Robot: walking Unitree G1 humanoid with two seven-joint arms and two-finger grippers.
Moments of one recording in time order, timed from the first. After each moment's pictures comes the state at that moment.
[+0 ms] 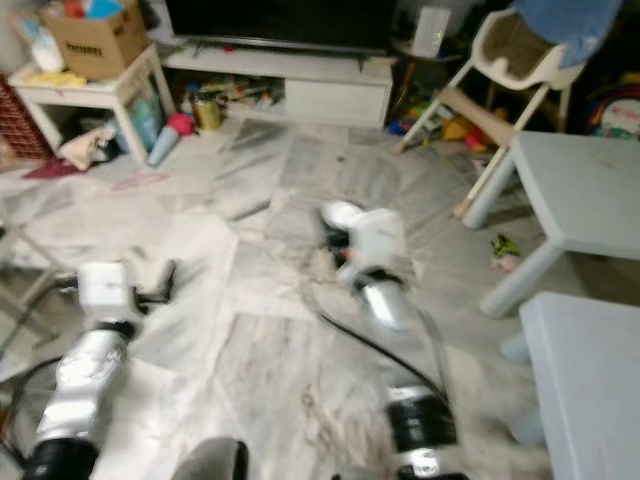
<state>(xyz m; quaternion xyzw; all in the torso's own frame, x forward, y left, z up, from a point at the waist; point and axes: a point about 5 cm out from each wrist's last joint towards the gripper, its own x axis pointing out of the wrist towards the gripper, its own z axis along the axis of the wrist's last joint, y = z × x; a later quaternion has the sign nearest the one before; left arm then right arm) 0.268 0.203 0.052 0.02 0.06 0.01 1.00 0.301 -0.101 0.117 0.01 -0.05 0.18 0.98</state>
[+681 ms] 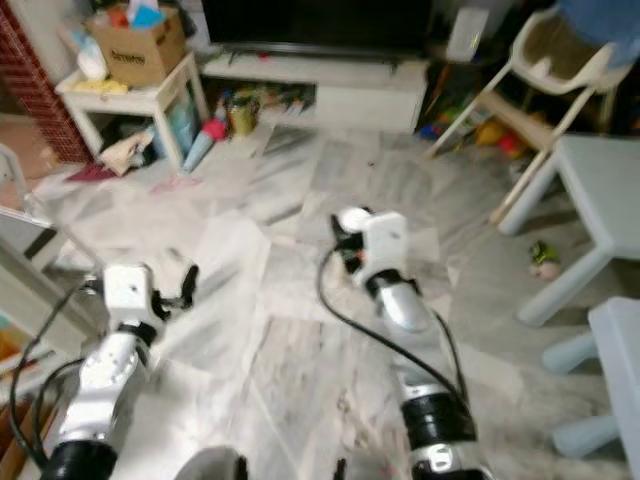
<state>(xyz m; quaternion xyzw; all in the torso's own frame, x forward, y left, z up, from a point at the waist) 0.268 0.183 0.046 0.01 0.08 -0.02 1.00 0.305 -0.126 0.105 -0.01 -0.02 0.15 0.99</state>
